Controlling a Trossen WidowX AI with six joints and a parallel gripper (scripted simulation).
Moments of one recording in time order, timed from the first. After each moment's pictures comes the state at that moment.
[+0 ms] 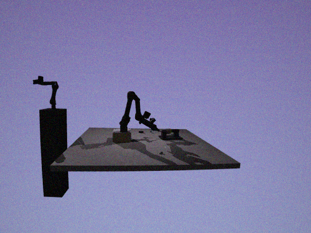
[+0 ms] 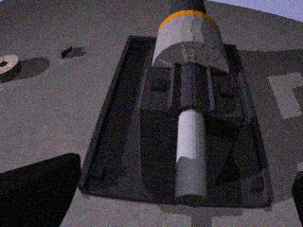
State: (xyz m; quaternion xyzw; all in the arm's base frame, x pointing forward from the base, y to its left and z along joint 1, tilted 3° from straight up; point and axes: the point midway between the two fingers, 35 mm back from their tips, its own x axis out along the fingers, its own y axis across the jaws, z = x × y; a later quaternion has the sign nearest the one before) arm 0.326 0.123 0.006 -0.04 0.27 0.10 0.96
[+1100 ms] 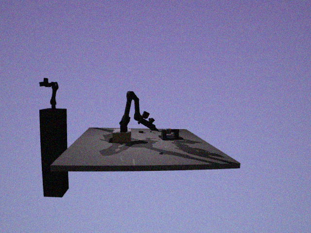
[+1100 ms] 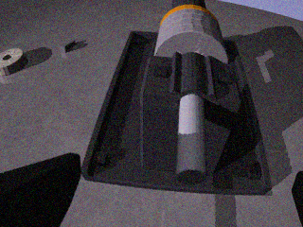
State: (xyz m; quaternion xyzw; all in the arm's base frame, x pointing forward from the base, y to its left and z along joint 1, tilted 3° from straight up) arm 0.314 0.120 0.006 -0.04 0.27 0.10 0.96
